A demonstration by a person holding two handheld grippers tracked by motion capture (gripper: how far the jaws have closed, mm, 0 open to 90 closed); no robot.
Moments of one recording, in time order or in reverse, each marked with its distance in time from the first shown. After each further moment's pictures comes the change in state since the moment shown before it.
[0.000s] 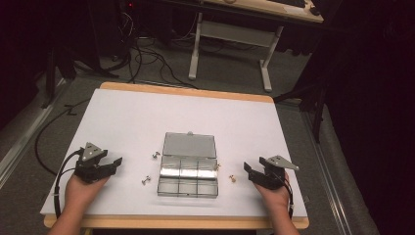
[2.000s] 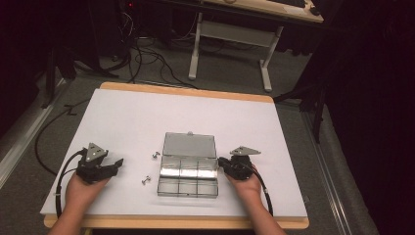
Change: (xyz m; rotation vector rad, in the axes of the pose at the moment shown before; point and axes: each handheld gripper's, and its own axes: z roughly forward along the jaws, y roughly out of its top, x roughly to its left) left arm -0.004 0.000 0.002 0.013 0.016 0.032; right arm 0.060 0.022 0.065 0.155 0.195 -0.092
